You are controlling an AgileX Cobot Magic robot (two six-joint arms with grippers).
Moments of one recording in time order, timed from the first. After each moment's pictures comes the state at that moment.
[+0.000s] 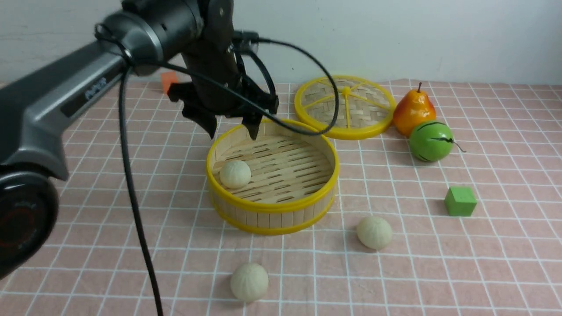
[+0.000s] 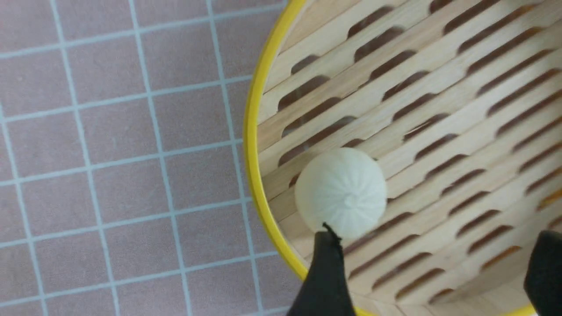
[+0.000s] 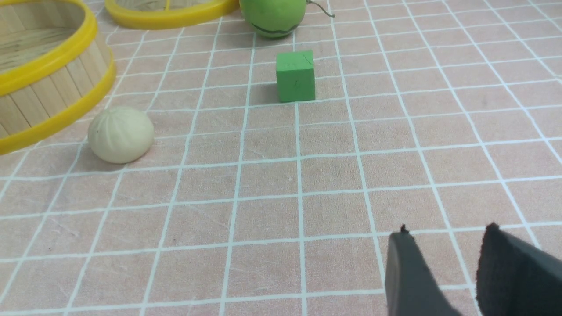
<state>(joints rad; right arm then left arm) -0.02 -0.01 0.01 0.03 0.39 0.13 -0.42 2.08 -2.14 0.03 1.23 -0.23</state>
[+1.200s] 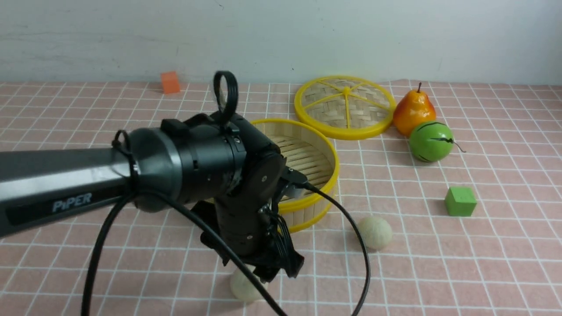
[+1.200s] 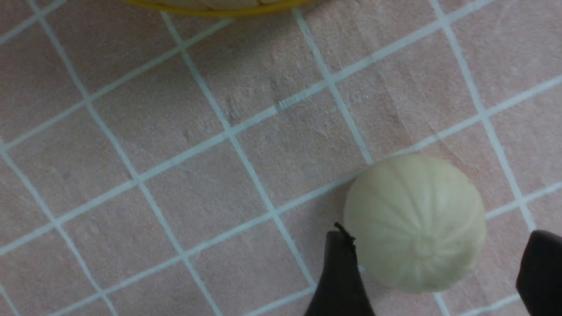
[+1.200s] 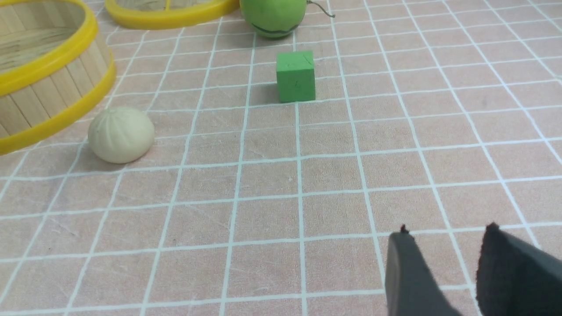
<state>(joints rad) -0.02 -0.01 0.01 0.03 0.39 0.13 -0.72 1.85 -1.31 0.17 0.91 -0.29</state>
